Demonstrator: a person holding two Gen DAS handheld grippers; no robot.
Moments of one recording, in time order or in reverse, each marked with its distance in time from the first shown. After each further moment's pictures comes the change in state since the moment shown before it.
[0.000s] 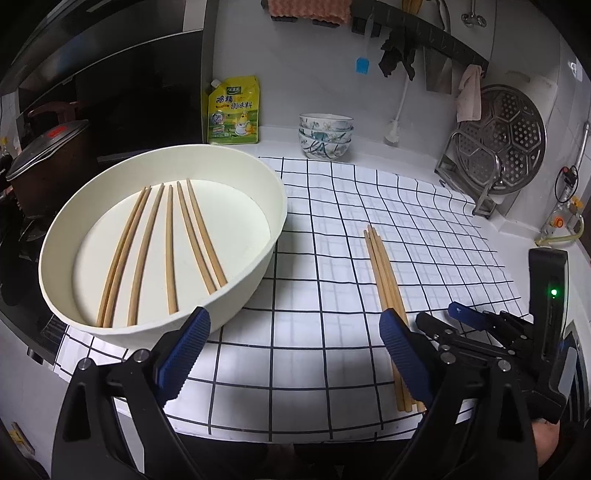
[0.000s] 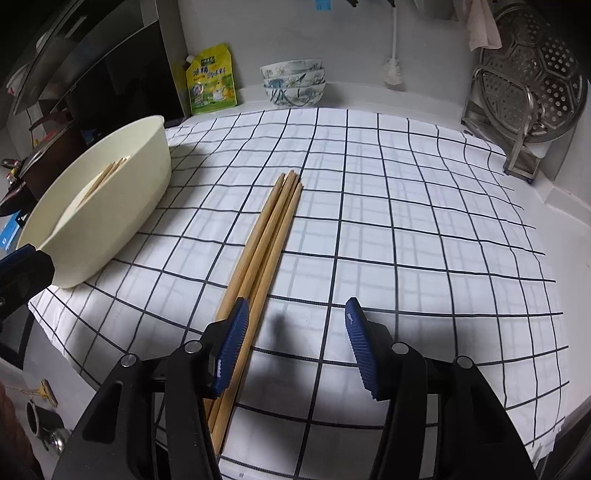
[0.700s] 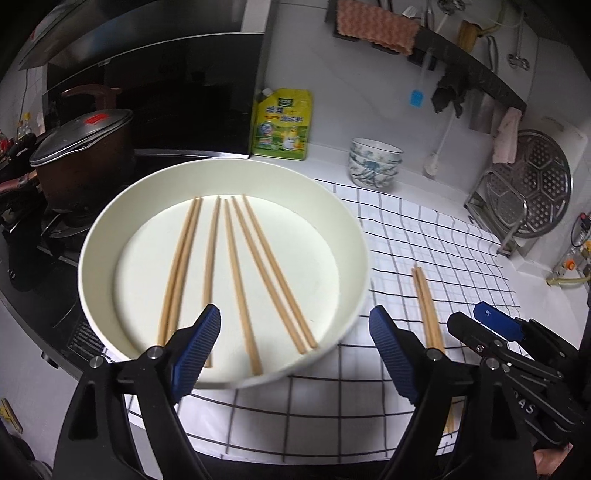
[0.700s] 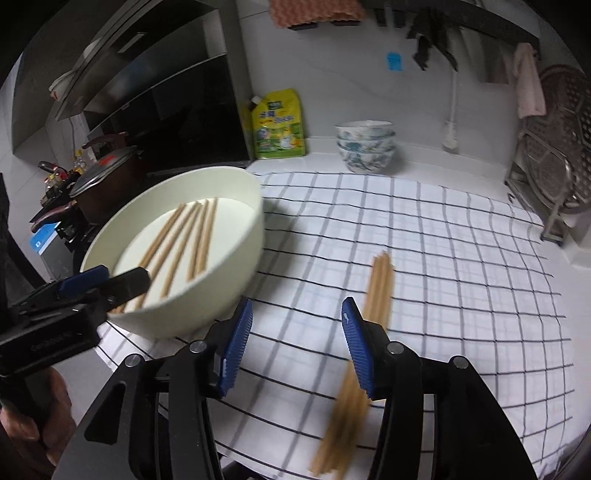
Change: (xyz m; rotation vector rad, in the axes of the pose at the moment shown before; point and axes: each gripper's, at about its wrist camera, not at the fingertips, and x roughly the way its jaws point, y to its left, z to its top) left arm -0.010 0.066 0.028 -0.101 -0.033 0.027; right arm -0.044 0.069 0.044 -0.057 -0.135 0.117
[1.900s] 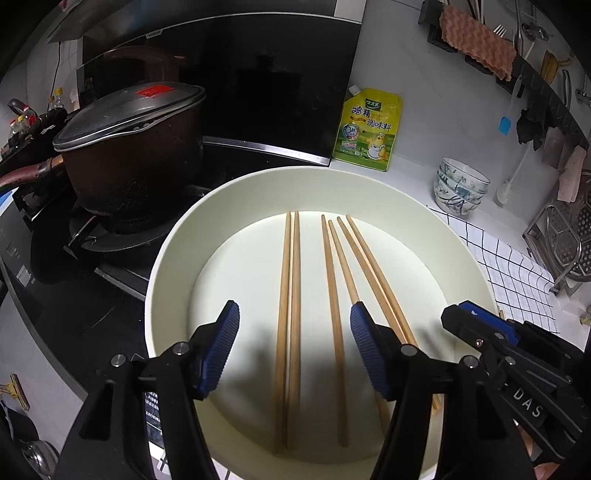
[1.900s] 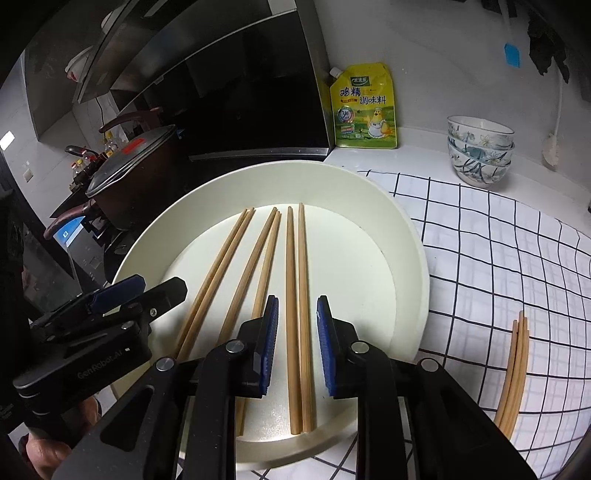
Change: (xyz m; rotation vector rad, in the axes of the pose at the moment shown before) left arm 0.042 0.105 0.041 -0.110 0.028 0.140; right arm 0.099 0.102 0.069 -0.057 0.089 0.180
